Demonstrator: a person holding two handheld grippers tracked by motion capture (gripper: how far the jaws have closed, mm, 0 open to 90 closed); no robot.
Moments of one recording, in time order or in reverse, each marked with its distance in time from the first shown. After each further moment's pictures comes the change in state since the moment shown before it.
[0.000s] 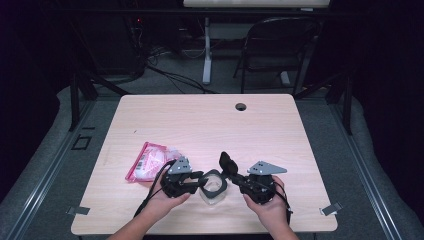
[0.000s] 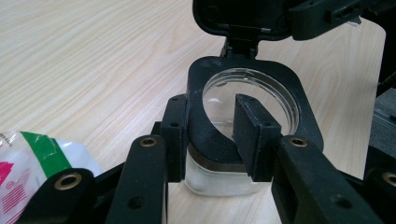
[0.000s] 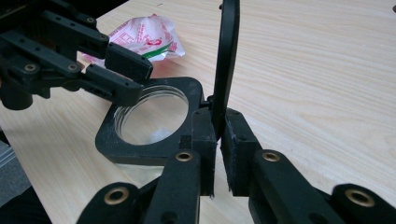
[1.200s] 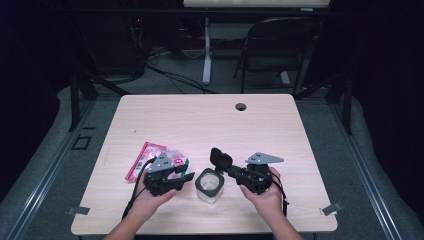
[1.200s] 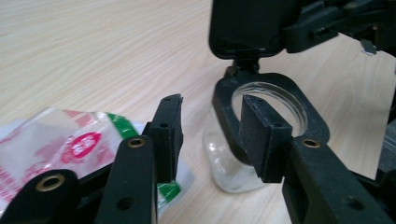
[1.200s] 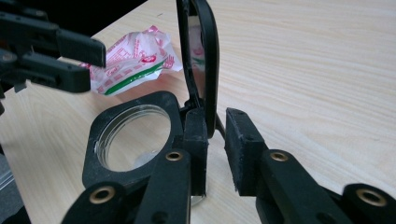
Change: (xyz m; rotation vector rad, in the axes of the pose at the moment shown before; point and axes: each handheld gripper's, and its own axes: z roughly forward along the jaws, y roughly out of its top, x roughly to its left) left arm 0.019 -0.008 -0.041 -0.087 0.087 -0.062; right arm -0.014 0.013 0.018 0.002 0.043 0.049
